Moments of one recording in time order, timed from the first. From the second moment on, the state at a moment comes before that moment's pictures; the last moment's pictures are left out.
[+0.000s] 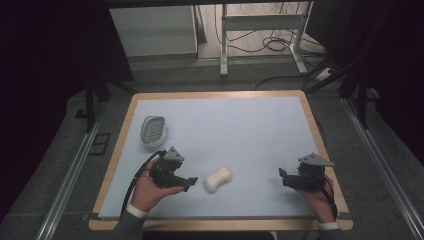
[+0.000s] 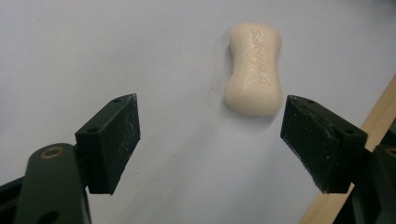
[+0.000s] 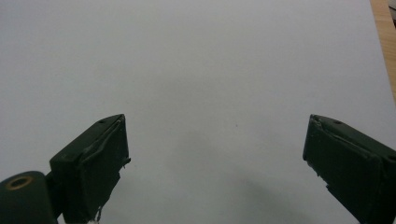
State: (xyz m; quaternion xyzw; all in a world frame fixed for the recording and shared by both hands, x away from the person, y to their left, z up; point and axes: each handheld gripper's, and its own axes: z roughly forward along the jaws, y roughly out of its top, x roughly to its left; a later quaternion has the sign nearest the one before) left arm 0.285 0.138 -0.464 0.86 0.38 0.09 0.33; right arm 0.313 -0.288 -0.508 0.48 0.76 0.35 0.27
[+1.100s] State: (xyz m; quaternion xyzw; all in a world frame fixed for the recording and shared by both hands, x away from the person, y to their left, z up) left arm 0.306 0.078 -0.482 0.89 0.36 0.05 0.29; right arm 0.313 -0.288 -0.510 0.48 0.76 0.34 0.27
